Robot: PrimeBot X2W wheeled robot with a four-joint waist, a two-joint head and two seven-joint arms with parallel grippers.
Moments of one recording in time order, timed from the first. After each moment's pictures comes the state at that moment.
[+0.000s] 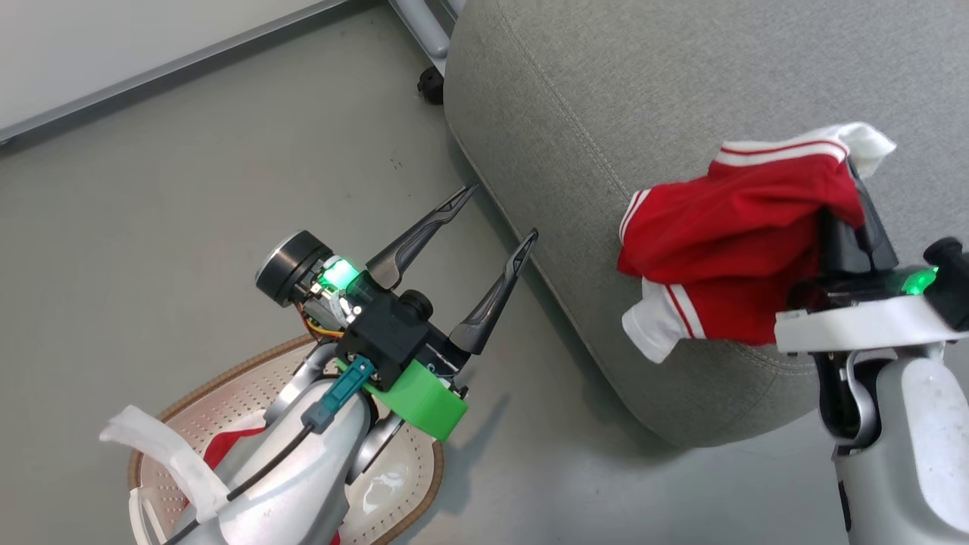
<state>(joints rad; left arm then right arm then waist) -0.51 0.20 -0.64 0.13 -0.16 -0.13 -0.26 -0.31 -0.05 -0.08 0.02 0.24 0.13 -0.26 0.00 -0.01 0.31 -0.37</state>
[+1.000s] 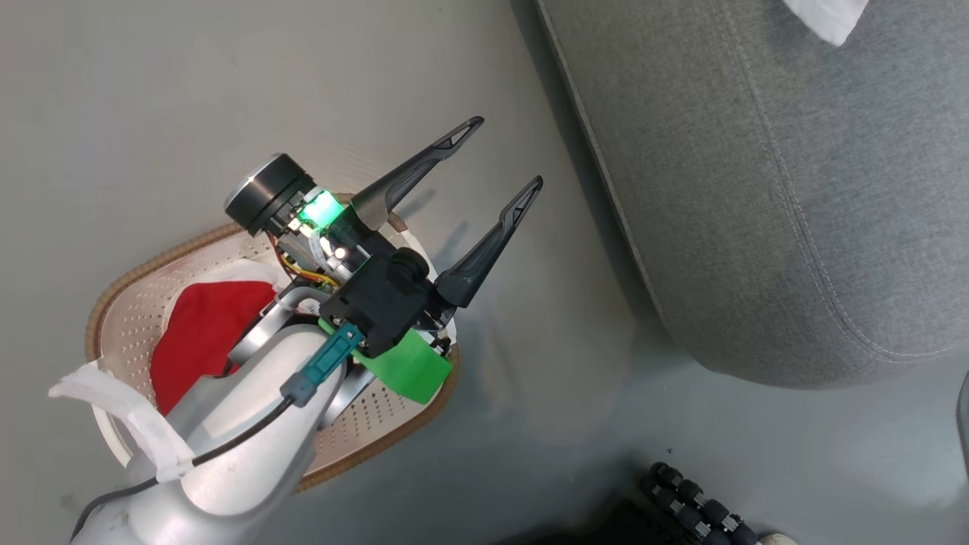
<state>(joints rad) -0.67 0.30 -0.71 0.08 -0.15 -0.13 -0.26 -1.15 -0.20 -0.37 0.25 -0.04 0.13 -0.26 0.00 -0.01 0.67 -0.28</state>
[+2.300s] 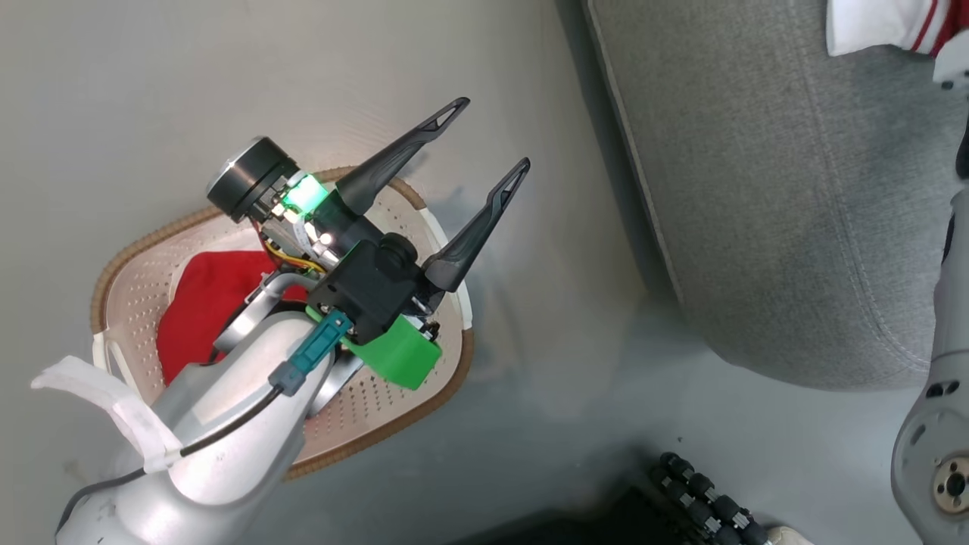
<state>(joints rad) -0.70 0.32 -0.71 0.08 -0.15 -0.12 -0.26 -1.04 -0.11 -0.53 0.67 -0.16 0.13 -0.26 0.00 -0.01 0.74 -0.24</state>
